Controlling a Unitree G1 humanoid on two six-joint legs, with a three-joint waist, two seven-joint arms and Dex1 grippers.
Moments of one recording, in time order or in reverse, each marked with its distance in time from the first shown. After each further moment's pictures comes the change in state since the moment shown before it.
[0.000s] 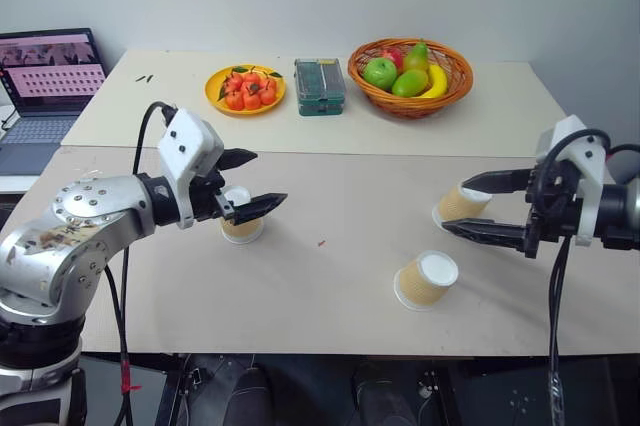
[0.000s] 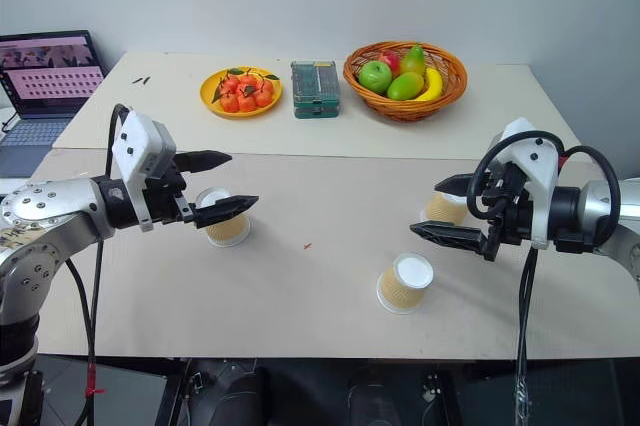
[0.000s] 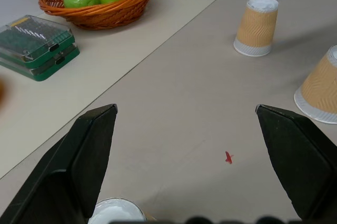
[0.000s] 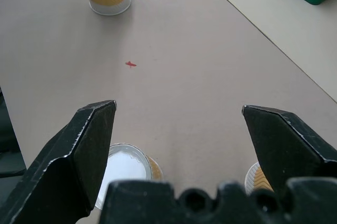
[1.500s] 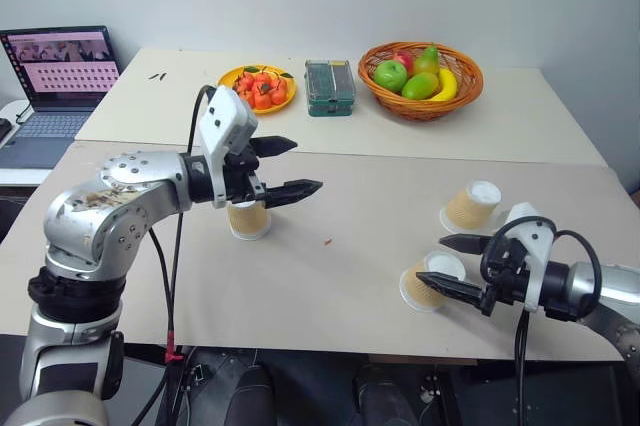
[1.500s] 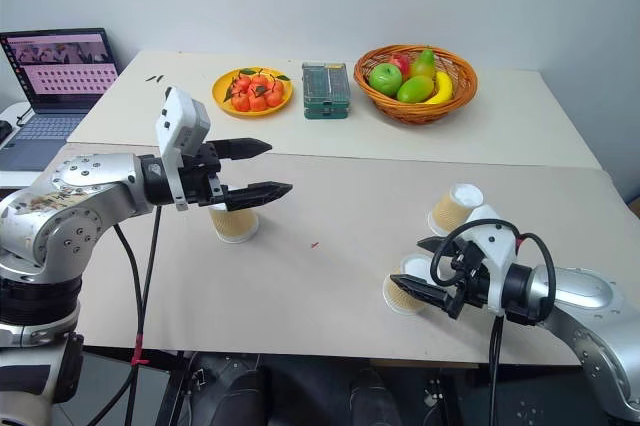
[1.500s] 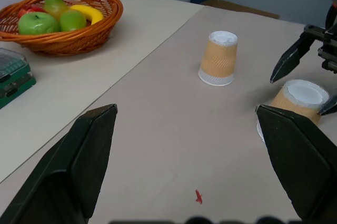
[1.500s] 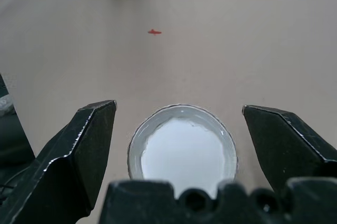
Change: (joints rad) left arm -0.208 -0.120 -0.130 0.156 -0.006 0.017 -0.077; right arm 0.389 0.228 0.026 -0.129 -0.084 -0.167 -0.161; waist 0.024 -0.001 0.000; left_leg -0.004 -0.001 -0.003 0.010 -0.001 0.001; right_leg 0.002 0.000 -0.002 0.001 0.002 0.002
